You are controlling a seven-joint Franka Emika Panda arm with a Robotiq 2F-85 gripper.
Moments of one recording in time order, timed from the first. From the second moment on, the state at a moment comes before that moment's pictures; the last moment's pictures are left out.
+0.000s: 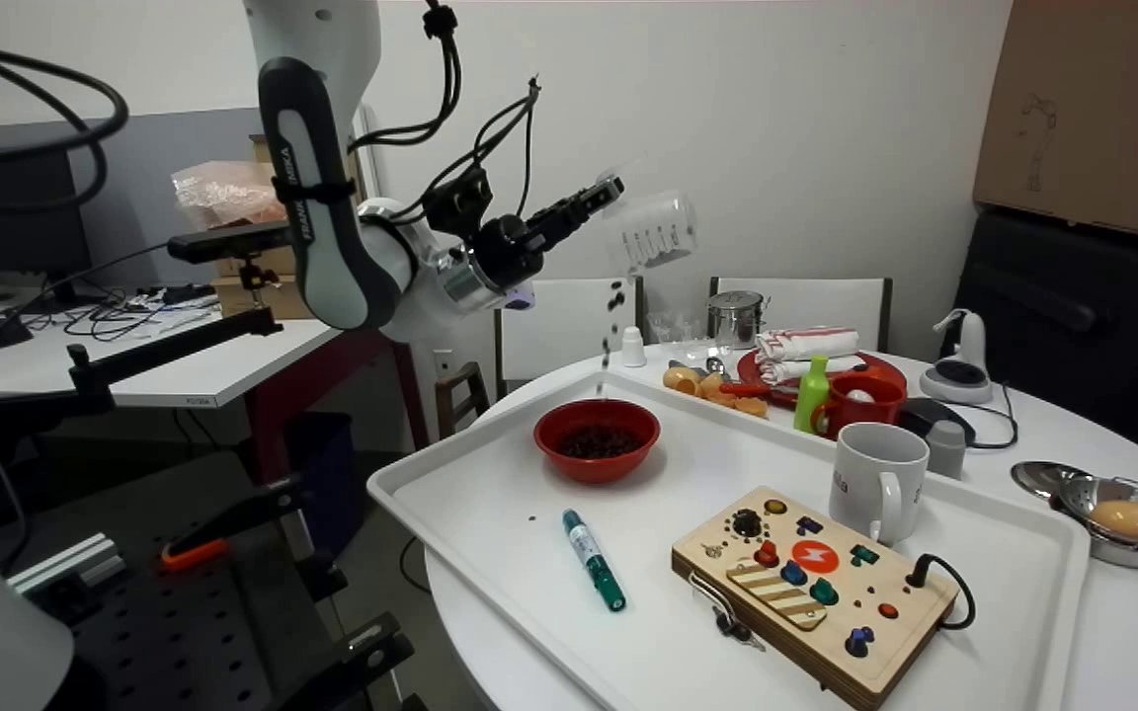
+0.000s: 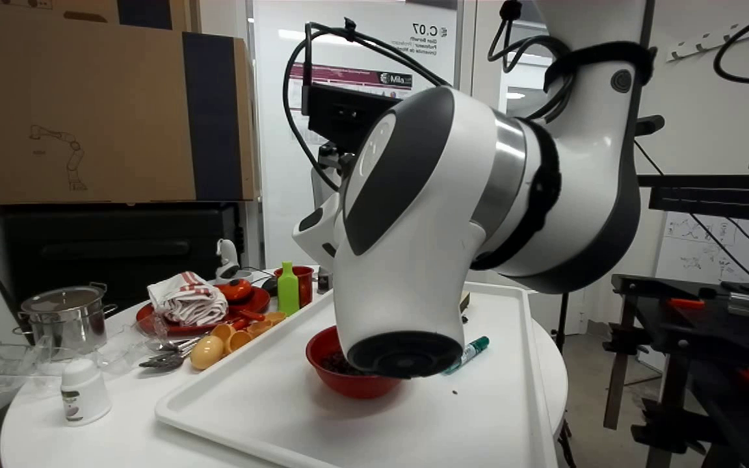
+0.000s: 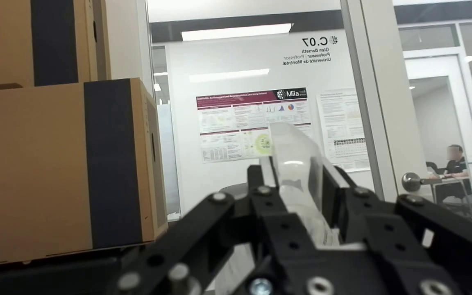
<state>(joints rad) 0.39 0.82 0.21 -2.02 -1.81 0.96 -0.21</state>
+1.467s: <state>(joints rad) 0.39 0.86 0.20 -1.97 -1.85 0.85 -0.16</state>
